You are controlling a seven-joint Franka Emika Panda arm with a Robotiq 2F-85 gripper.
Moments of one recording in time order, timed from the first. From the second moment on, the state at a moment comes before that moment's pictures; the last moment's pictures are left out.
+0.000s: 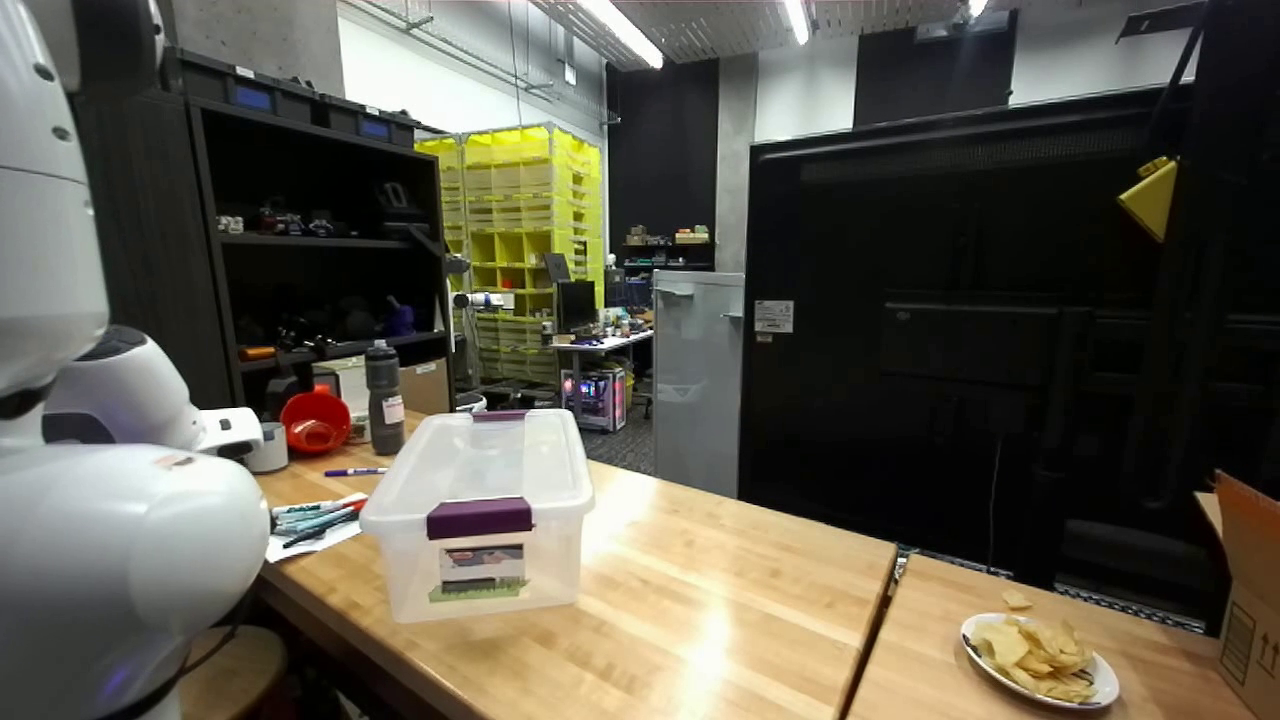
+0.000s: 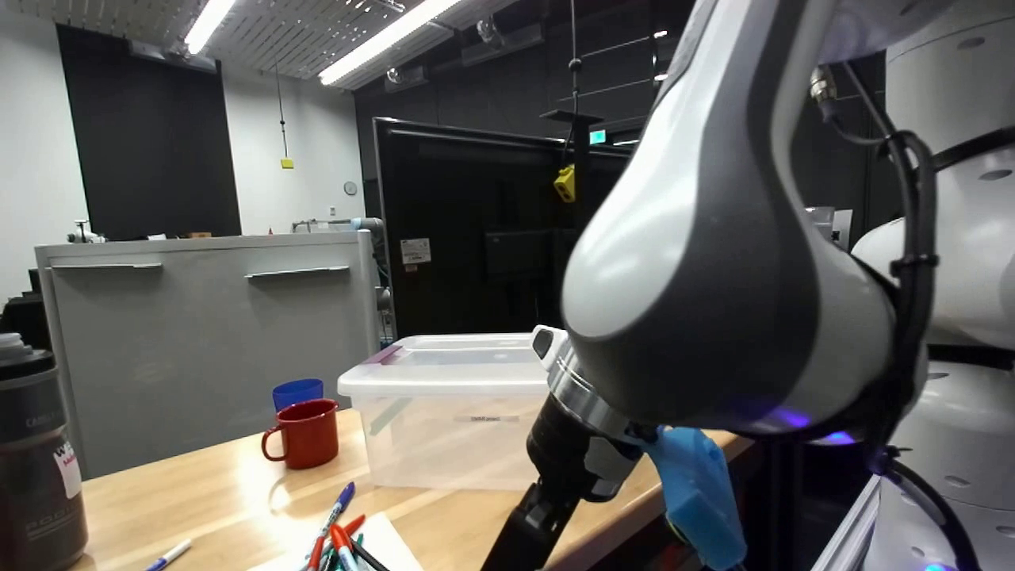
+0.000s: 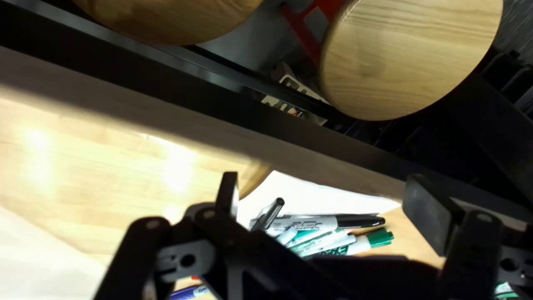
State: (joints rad) arm 0.59 0.02 0.83 -2.71 1.58 3.45 -0.68
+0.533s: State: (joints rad) arm 0.52 0.01 0.77 -2.67 1.64 3.42 -0.73
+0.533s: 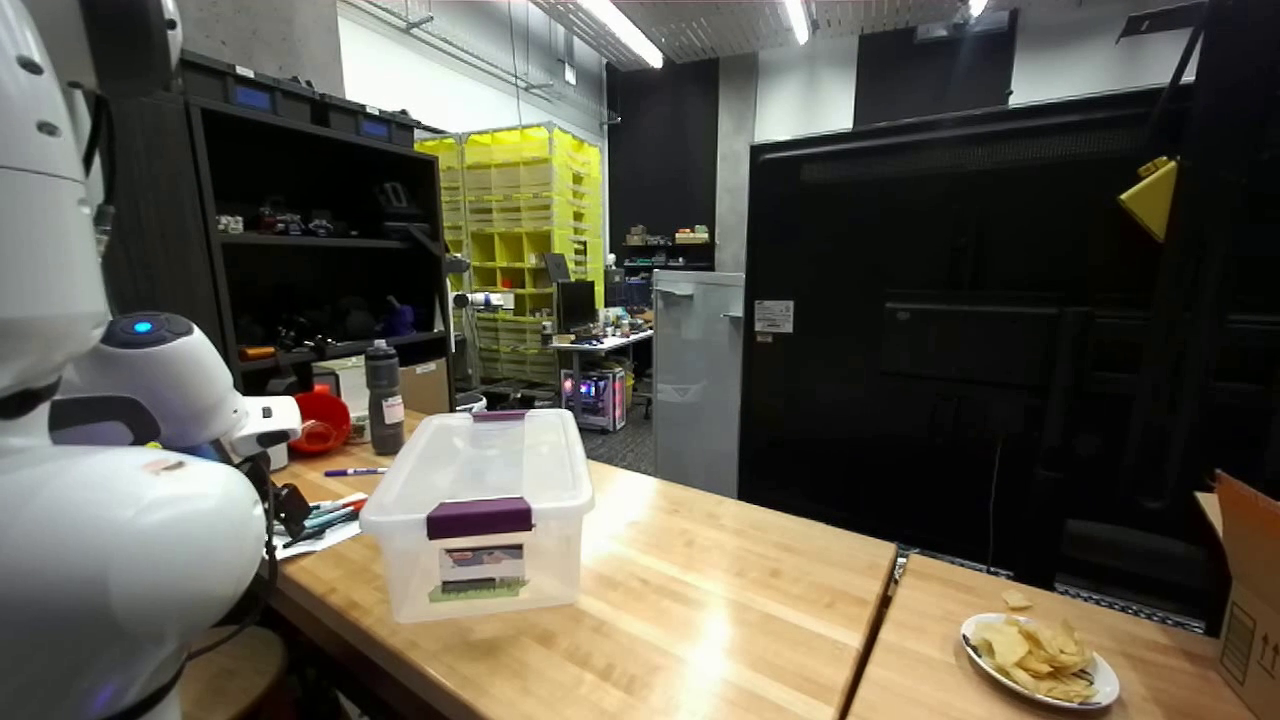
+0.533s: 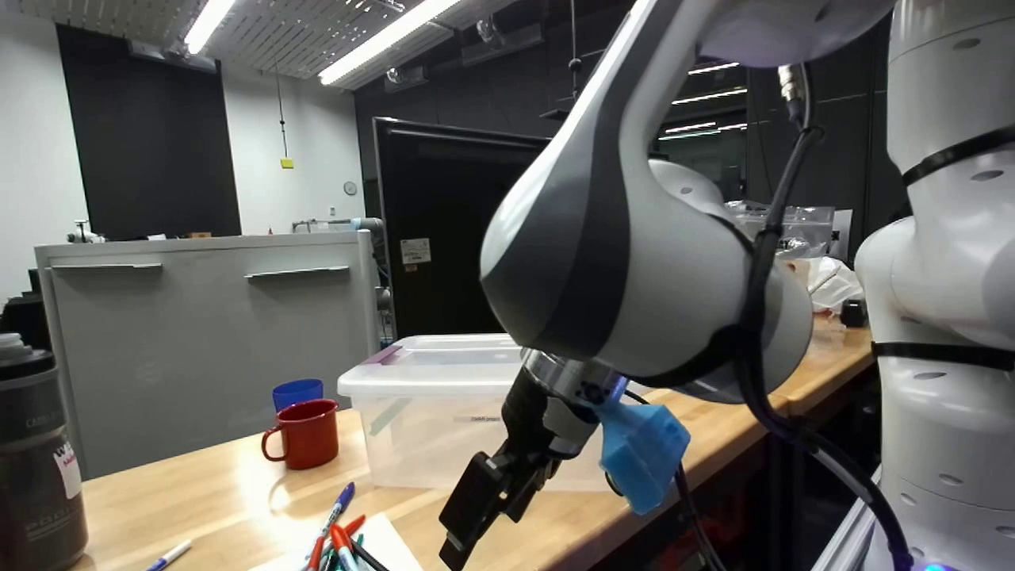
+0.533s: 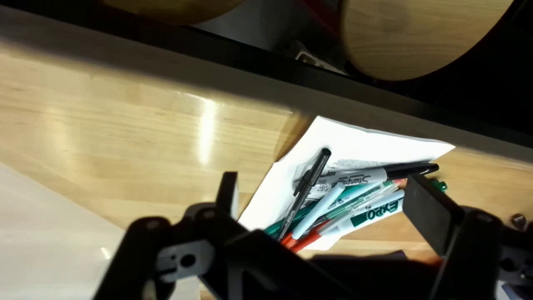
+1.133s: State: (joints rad) arm 0.49 -0.05 0.72 -2.61 1.69 3.43 -0.78
